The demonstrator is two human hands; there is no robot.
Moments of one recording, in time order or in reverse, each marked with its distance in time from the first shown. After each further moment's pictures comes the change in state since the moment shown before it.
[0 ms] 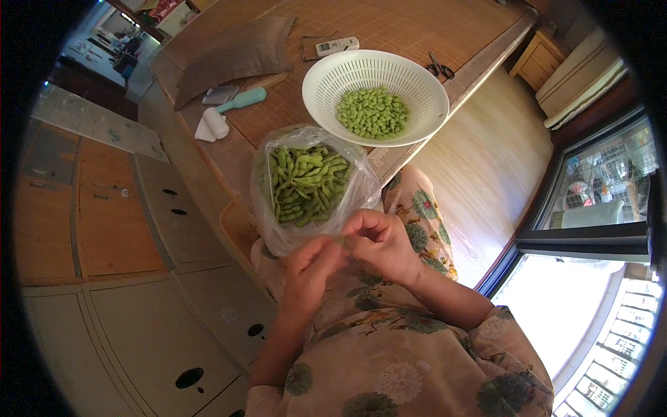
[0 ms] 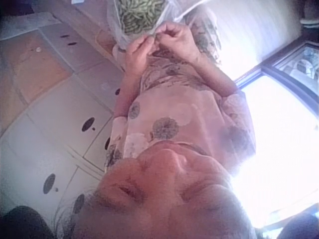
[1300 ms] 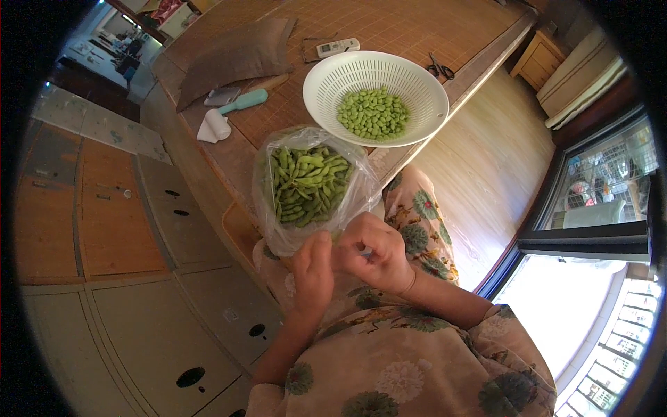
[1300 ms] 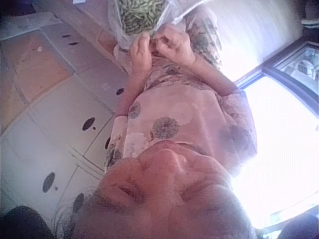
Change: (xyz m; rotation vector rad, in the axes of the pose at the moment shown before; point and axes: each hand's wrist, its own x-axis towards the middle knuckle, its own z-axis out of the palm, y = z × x) left_hand 0.004 0.000 0.023 0.215 0.314 0.155; right_hand 0.000 0.011 0.006 -0.663 0.102 -0.669
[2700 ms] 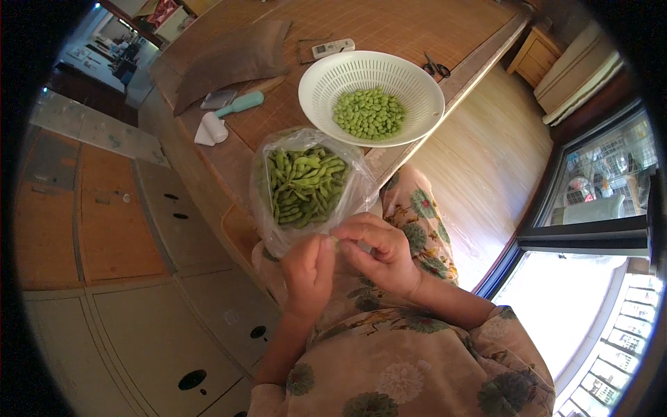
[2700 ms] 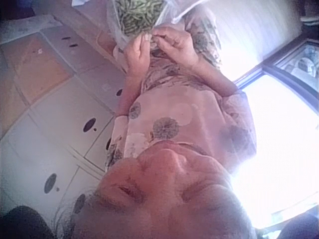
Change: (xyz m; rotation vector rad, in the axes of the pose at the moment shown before) left_hand 0.005 0.007 -0.013 0.385 -0.109 0.476; right_hand -0.004 -0.001 -0.009 0.096 -0.069 0.102
